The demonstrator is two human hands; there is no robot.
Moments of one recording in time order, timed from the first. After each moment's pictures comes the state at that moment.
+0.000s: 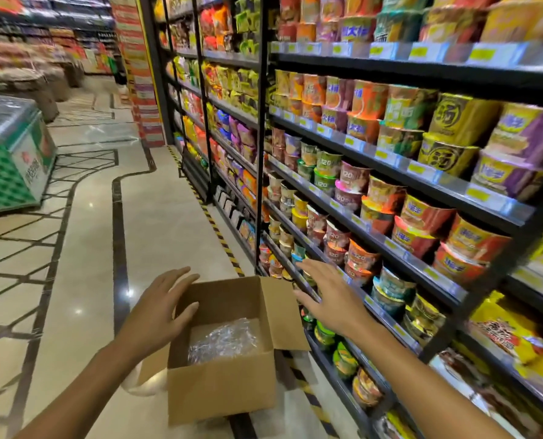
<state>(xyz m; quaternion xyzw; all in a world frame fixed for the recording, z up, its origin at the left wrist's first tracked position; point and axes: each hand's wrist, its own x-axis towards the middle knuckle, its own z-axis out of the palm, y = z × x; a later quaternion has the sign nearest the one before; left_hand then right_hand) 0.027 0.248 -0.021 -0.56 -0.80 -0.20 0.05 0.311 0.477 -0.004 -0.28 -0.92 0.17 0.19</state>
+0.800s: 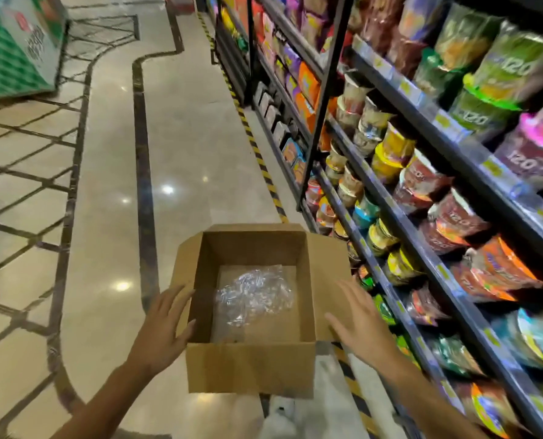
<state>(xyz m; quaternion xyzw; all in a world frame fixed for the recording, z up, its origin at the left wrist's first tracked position) -0.192 0.381 -0.289 -0.43 -0.88 -0.13 -0.14 0.100 0.676 -0.268 -0.34 -0.91 0.25 0.04</state>
